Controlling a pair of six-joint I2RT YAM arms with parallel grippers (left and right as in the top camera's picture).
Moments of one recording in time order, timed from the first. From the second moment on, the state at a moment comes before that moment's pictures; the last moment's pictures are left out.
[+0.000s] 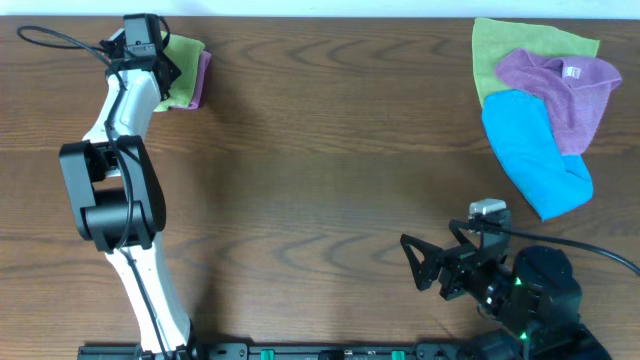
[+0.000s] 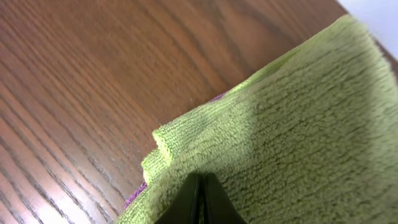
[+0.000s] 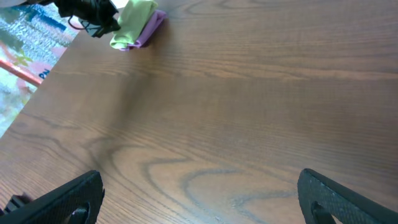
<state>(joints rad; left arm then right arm) 0.12 2.26 1.77 -0.49 -0.27 -0.64 0.34 0.44 0.67 -0.76 -0.25 0.38</state>
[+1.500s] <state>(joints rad) 0.12 1.93 1.77 -0.88 0.01 -0.41 0.34 0.44 0.67 -0.76 -0.25 0.38</state>
